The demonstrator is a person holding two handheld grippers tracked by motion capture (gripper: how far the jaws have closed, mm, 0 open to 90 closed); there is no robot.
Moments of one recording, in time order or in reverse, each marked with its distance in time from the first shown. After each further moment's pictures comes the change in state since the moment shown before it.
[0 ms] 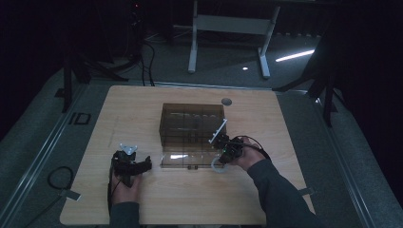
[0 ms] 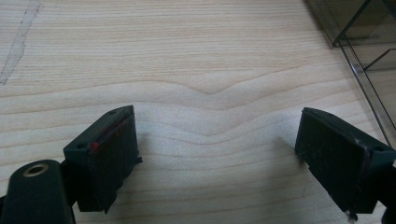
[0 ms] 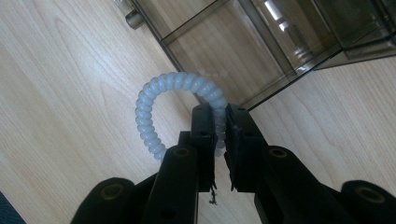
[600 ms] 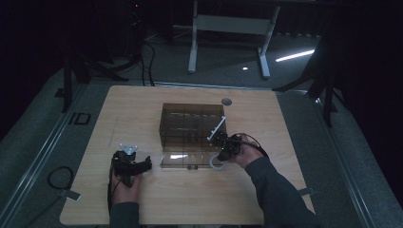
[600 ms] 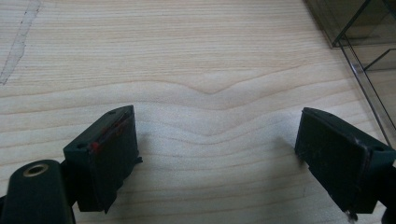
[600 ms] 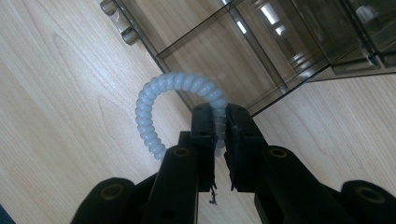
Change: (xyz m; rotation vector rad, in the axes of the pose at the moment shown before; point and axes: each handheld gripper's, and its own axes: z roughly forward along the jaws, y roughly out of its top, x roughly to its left) left arm 0.000 0.000 0.000 0.000 0.000 0.000; right arm -0.002 0.008 -0.002 -0.010 -0.007 0.009
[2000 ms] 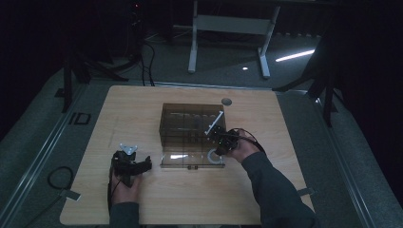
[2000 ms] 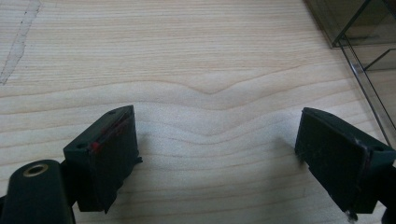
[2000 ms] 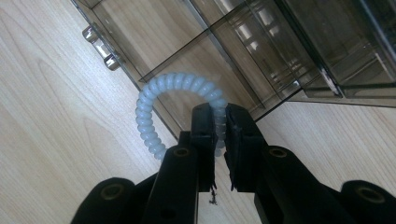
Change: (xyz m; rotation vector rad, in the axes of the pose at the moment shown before) left arm 0.000 0.000 0.000 0.002 0.000 0.000; right arm -0.009 0.015 0.000 -0.007 -0.030 0.018
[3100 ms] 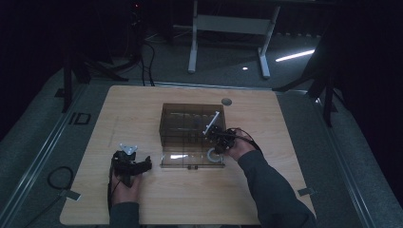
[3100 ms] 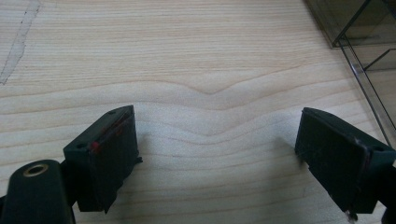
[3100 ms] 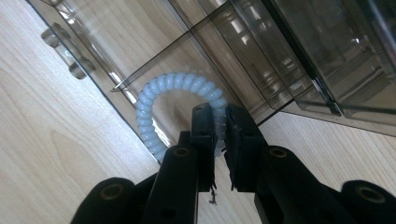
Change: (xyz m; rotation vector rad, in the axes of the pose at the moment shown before) left arm 0.000 0.000 0.000 0.000 0.000 0.000; right arm -0.006 0.008 0.019 0.032 -0.038 0.000
